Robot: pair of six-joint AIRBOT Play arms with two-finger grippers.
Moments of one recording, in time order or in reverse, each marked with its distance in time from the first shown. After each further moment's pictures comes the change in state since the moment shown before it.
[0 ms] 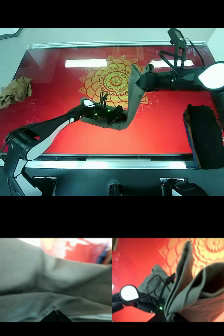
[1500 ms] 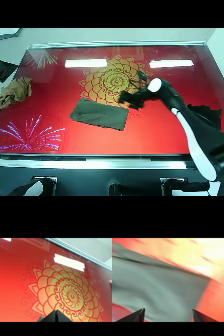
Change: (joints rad) left arm 0.864 0.843 -0.001 0.565 -0.167 0.026; right arm 0.039 -0.436 -0.071 -0.005 -0.011 0.279
